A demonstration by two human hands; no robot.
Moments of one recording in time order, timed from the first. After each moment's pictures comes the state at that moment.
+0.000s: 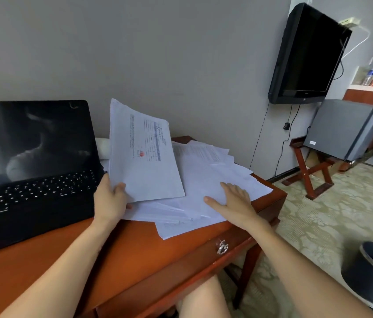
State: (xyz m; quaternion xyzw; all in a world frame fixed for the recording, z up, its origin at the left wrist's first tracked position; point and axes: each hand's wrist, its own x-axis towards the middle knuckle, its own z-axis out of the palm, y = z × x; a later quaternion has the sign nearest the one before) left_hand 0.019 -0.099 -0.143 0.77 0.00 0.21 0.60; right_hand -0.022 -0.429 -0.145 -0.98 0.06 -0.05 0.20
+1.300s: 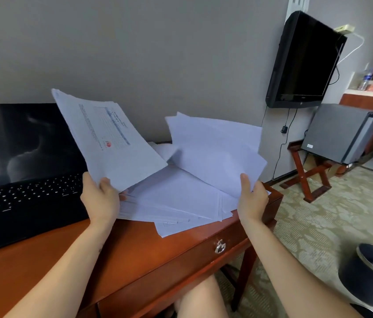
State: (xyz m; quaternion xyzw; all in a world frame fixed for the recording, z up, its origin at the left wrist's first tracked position) left_hand -0.010 -0.106 -0.120 0.68 0.06 0.32 0.65; right_hand -0.038 -0.423 -0.133 -0.65 0.16 -0.43 0.61
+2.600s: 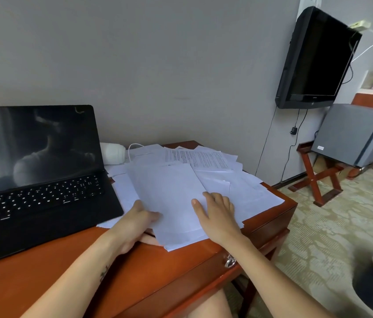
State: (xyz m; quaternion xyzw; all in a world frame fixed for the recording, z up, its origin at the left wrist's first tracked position) left_hand -0.009 -0.123 -0.137 0.73 -0.03 -0.18 0.66; right_hand -0.021 -0.360 -0.152 -0.97 0.01 -0.12 0.22
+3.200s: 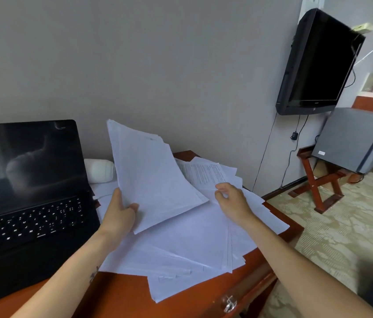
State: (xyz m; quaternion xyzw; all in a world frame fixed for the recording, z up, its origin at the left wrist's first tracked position) left_hand 0.075 -0.131 -0.111 0.76 0.02 0.03 0.64; right_hand 0.096 -0.441 -0.117 -0.90 0.09 -0.14 0.39
